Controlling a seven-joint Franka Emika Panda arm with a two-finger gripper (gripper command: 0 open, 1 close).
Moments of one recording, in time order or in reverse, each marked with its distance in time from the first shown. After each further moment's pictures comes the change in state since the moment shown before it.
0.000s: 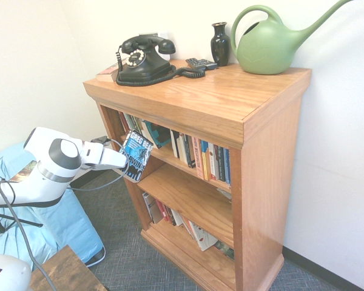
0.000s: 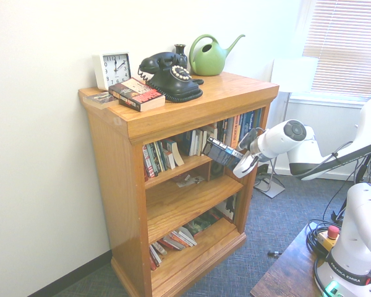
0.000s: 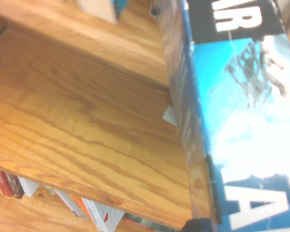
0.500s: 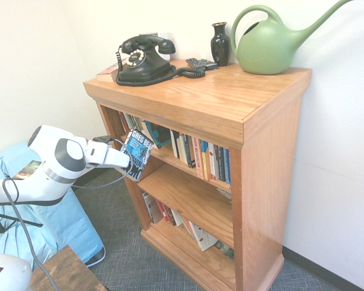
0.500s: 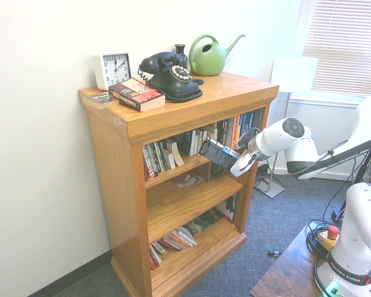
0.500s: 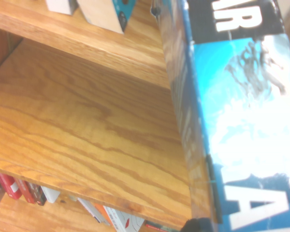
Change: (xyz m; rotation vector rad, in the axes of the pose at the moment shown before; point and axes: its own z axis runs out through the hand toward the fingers) arm 0.003 -0.014 0.005 0.045 -0.027 0.007
